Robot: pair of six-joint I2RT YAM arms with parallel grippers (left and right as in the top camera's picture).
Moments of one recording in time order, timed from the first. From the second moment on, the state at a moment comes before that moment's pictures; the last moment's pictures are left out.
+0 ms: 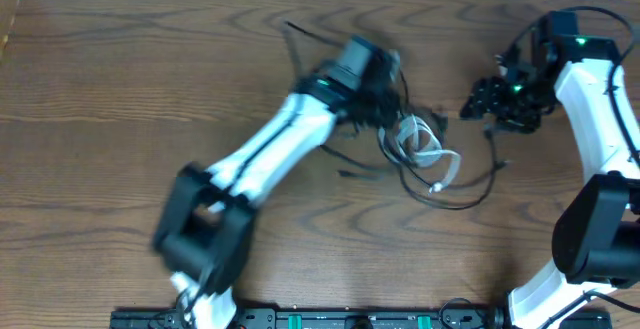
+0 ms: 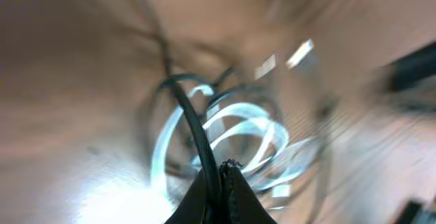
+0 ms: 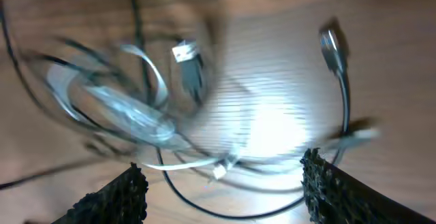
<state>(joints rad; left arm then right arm) -0.57 1.87 1.49 -0.52 0.39 -0.36 -0.06 1.85 1.54 -1.18 -0.35 0.12</state>
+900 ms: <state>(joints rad) -0.54 1.63 1.51 -0.46 0.41 -0.41 0.16 1.85 1.54 -0.85 -0.61 0.16</state>
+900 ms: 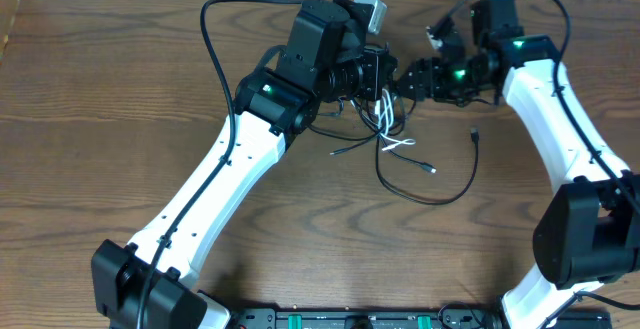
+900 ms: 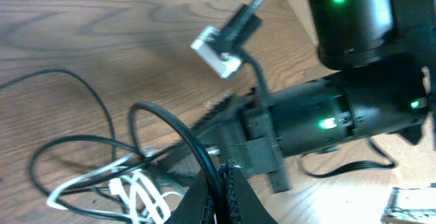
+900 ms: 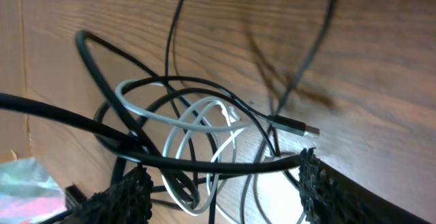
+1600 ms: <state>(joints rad) -0.35 1.39 1.51 -0.50 0.59 -0.46 0.20 1.87 1.54 -0.75 -0.45 0.18</state>
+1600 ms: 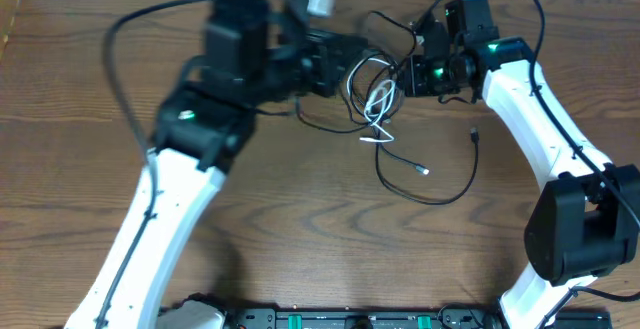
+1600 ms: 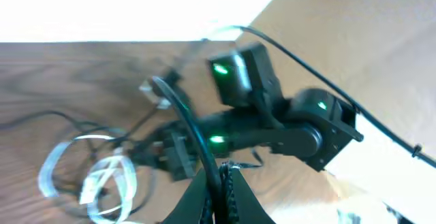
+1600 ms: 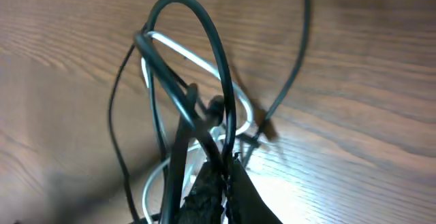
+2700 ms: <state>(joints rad) 0.14 1.47 1.51 -0.88 -0.04 -0.35 -0.10 1.87 2.28 -1.43 -0.50 0.12</state>
